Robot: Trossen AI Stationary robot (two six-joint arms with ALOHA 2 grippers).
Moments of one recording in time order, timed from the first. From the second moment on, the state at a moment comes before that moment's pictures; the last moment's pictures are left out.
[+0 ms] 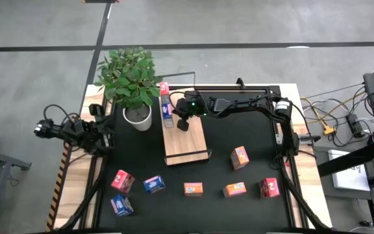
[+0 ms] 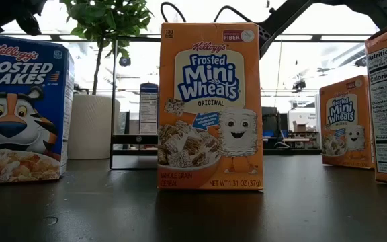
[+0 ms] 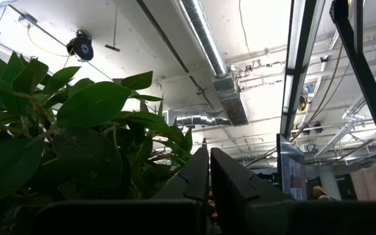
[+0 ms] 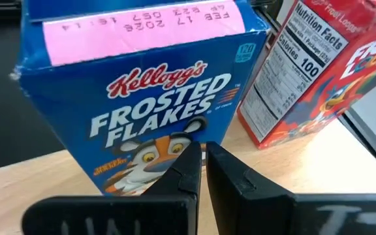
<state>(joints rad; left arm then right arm) -0.30 0.03 0.02 0.86 -0.46 0.51 -0.31 2.03 1.37 0.15 -0.08 -0.13</state>
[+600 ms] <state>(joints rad) -0.30 0.03 0.02 0.86 -0.46 0.51 -0.31 1.90 1.37 -0.05 -0.08 -0.07</state>
